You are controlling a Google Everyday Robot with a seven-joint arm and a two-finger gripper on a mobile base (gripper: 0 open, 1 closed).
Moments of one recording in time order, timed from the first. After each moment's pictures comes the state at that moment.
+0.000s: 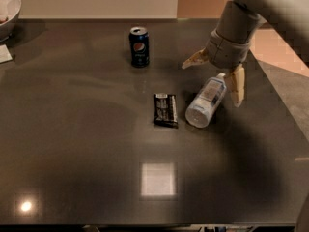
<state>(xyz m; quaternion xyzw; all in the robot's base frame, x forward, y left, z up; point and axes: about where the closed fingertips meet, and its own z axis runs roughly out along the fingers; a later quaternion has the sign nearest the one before) 0.575 -0.160 0.861 -0.91 0.41 0.03 0.08</state>
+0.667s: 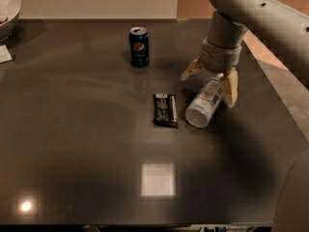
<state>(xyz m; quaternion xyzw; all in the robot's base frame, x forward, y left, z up) 0.587 -0.163 0.834 -0.93 0.37 0.03 0.03</state>
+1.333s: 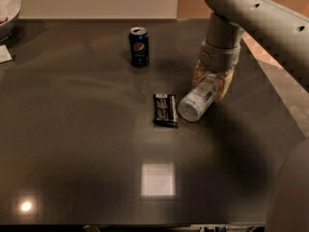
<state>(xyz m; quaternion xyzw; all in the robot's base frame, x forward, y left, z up) 0.589 -0.167 0.831 -0.94 0.35 0.02 0.01</state>
